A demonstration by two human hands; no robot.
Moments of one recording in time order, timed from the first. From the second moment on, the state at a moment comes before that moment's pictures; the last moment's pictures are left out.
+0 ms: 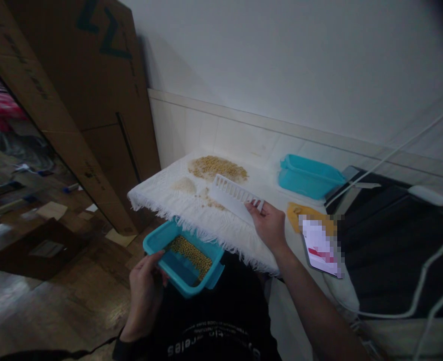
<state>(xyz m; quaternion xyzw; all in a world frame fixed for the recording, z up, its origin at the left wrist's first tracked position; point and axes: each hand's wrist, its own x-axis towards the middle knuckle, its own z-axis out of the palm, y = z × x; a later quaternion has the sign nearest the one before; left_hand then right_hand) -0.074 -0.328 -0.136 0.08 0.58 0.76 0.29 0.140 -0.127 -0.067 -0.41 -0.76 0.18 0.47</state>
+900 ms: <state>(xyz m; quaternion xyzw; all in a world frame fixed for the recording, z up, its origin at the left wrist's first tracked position) -0.075 -0.328 -0.139 0.09 0.56 0.77 0.31 0.145 -0.127 -0.070 -0.40 -0.76 0.17 0.48</state>
